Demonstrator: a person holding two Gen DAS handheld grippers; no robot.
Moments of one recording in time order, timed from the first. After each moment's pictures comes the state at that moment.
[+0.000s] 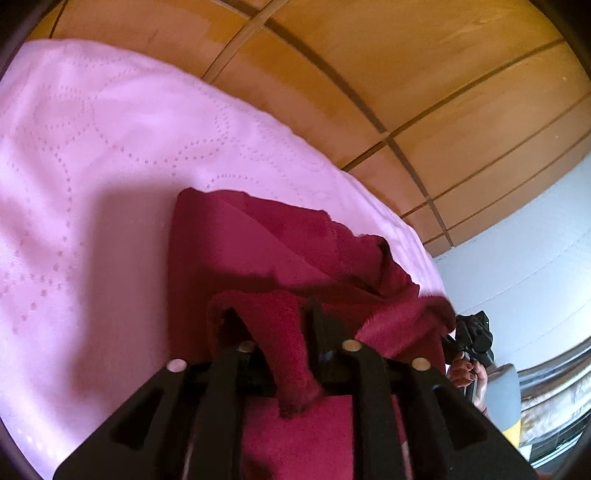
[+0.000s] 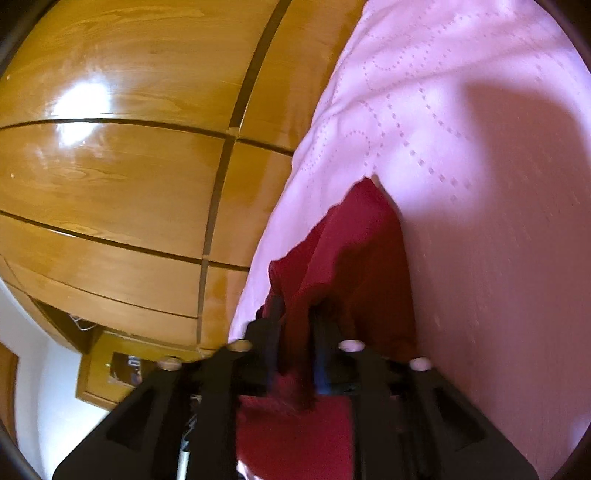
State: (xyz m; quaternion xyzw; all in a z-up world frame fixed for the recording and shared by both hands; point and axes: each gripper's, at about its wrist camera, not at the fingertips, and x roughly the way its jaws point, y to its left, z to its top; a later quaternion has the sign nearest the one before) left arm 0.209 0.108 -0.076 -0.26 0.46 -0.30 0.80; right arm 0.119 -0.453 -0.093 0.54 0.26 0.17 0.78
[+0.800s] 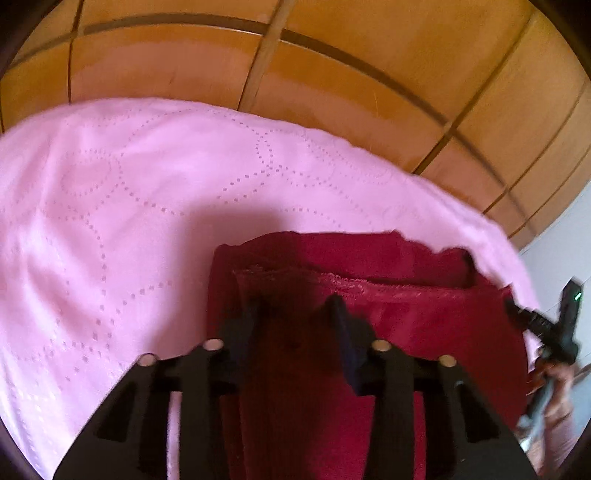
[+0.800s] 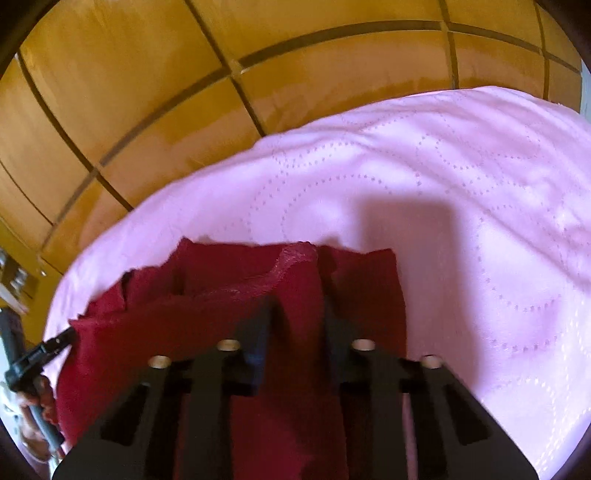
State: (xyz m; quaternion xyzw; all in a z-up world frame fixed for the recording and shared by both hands) left arm 0.238 0.065 -0.081 -0.11 0.45 -0.15 0.87; right arm 0.172 -0.386 -0.050 0.19 0.36 0.01 0.92
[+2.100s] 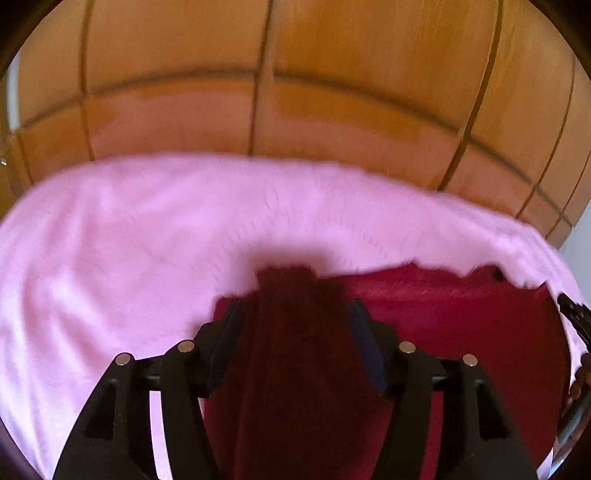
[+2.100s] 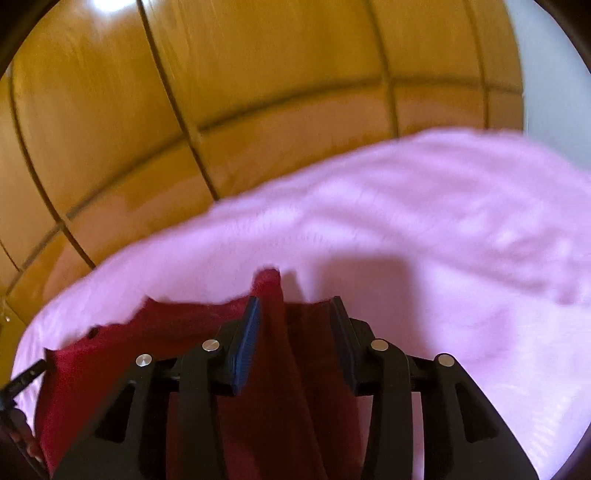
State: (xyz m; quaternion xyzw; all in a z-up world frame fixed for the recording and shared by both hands) left arm 0.226 0.045 -0.054 -0.05 0.37 -0.08 0.93; right arm 0.137 -0.386 -0.035 0.19 0.22 -0.11 0.95
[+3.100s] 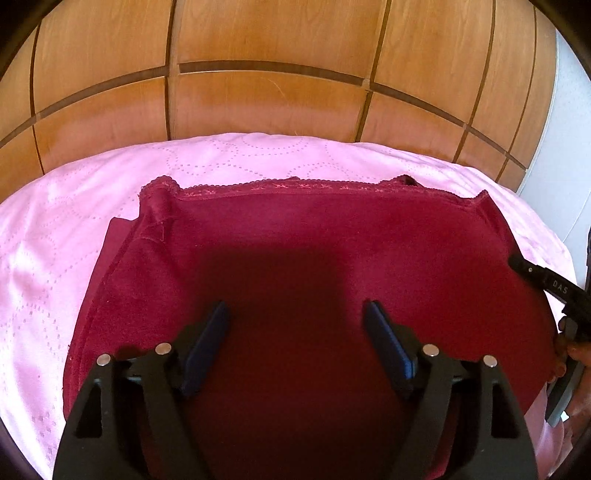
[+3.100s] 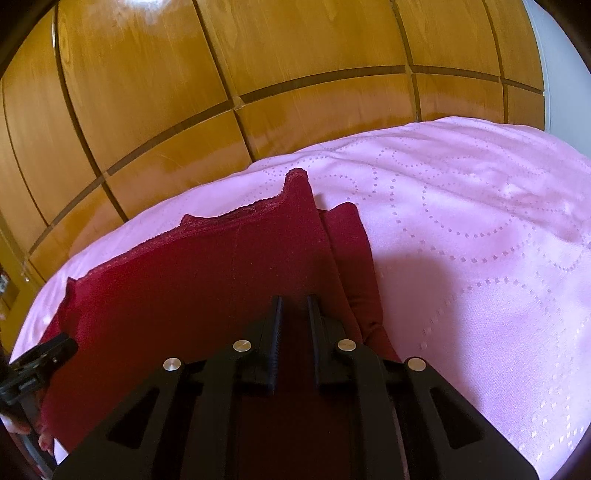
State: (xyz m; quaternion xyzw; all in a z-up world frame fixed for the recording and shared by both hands) left arm 0.155 -0.026 -0.093 0.00 0.37 -0.18 0.91; right arm 0.097 -0.353 -0.082 0.17 0.25 -0.06 0.95
